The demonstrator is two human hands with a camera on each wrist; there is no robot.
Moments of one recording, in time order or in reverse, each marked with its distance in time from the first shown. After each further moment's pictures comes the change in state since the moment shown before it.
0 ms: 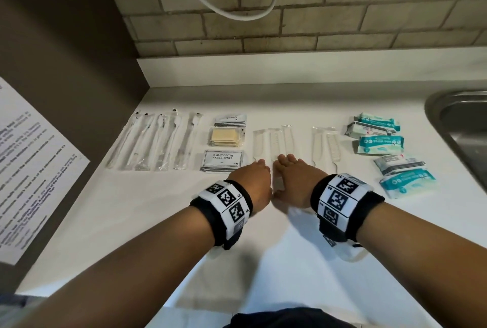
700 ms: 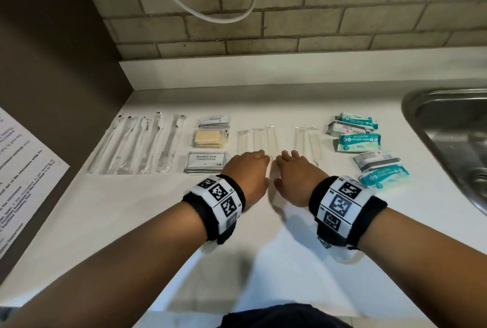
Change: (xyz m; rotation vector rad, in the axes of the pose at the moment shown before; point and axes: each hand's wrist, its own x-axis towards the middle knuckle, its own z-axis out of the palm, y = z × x) left_hand 0.001 0.023 -0.014 0.012 0.202 0.096; right_hand -0.022 0.018 -0.009 -0.011 0.064 0.125
